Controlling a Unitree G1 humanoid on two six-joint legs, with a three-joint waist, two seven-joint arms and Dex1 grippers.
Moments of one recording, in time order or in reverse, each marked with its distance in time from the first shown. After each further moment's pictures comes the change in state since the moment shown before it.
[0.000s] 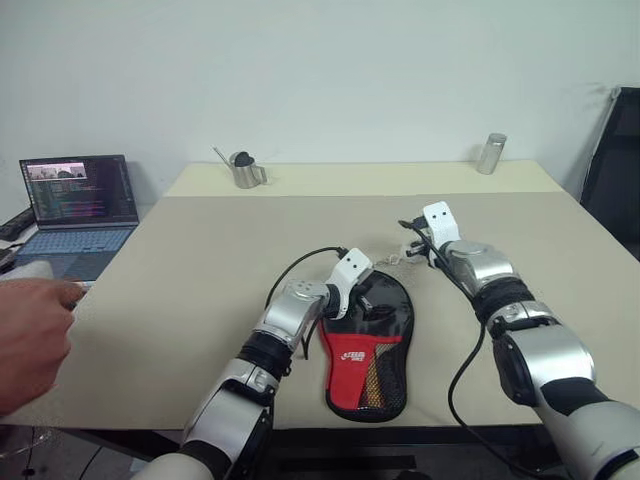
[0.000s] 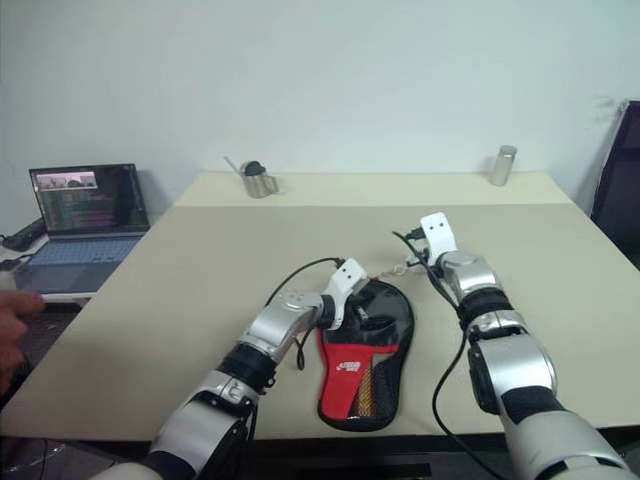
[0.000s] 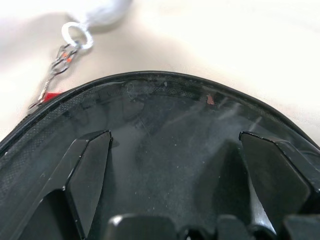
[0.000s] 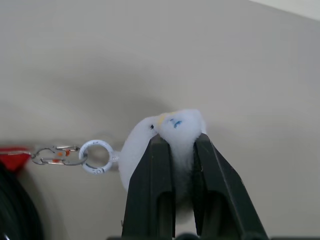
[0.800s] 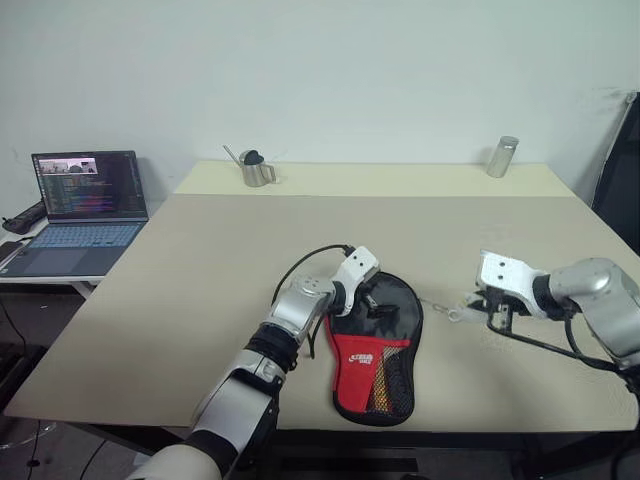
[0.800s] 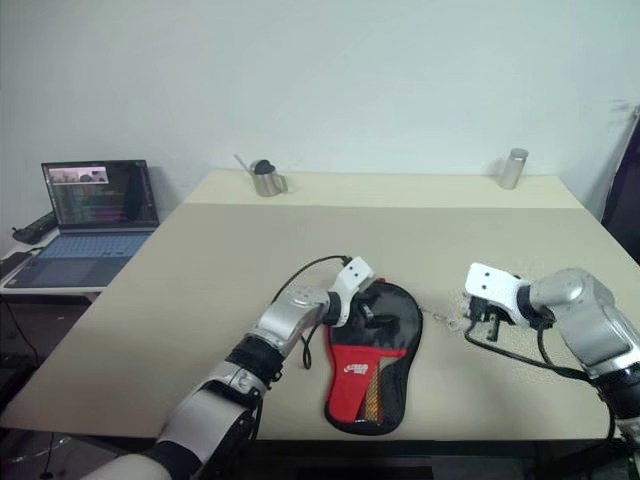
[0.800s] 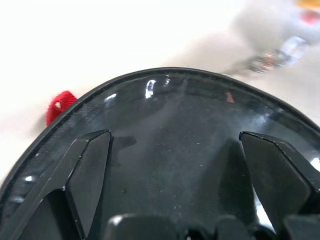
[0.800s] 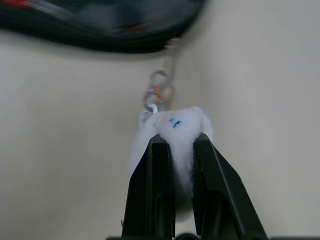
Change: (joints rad) left arm -0.066 -0.025 -0.016 0.124 0.016 -0.059 0.021; right arm 0.580 -0.656 0.162 -1.011 0.024 -0.007 0.723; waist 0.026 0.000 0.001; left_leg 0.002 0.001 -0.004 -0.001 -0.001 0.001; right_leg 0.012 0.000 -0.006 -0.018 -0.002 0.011
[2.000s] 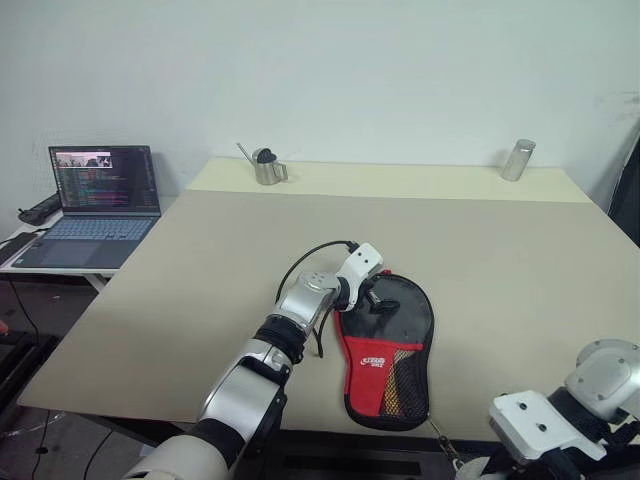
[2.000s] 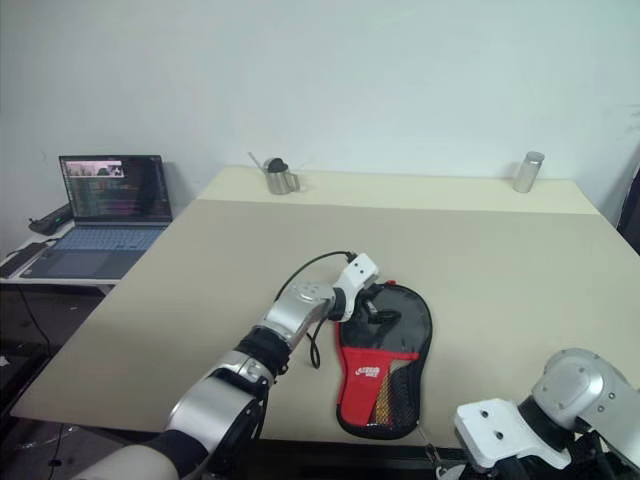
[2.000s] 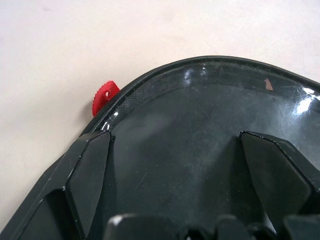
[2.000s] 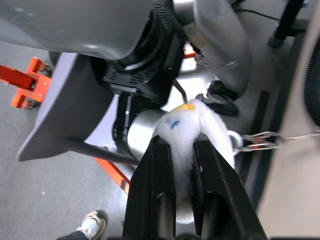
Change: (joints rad) left arm -0.063 -0.022 0.001 0.115 0.037 -0.053 0.020; right arm 0.429 -0.266 -0.092 -0.621 0.428 0.079 0.279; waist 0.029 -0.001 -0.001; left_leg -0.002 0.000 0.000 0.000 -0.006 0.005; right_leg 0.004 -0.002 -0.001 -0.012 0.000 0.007
